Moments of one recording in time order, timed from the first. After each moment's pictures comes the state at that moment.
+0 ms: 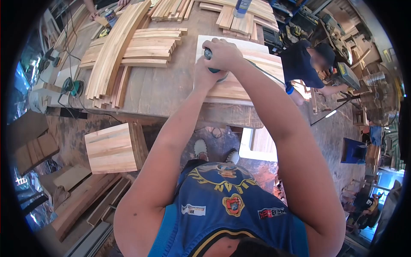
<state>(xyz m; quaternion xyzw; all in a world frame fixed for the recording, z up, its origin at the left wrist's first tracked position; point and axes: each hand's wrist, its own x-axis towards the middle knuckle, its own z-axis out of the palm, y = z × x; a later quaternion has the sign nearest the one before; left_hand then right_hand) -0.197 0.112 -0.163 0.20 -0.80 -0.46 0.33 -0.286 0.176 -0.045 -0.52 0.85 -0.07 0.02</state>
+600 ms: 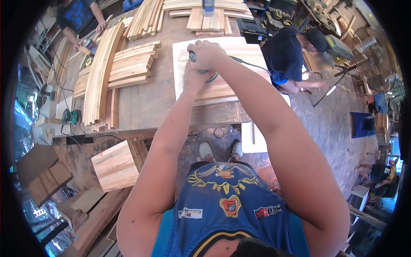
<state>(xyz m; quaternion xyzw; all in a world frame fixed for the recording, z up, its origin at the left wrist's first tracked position) -0.222 0.143 -0.152 0.20 -0.84 -0.45 0.22 -0.310 0.221 -0.045 -0.49 0.87 -0.10 0.02</state>
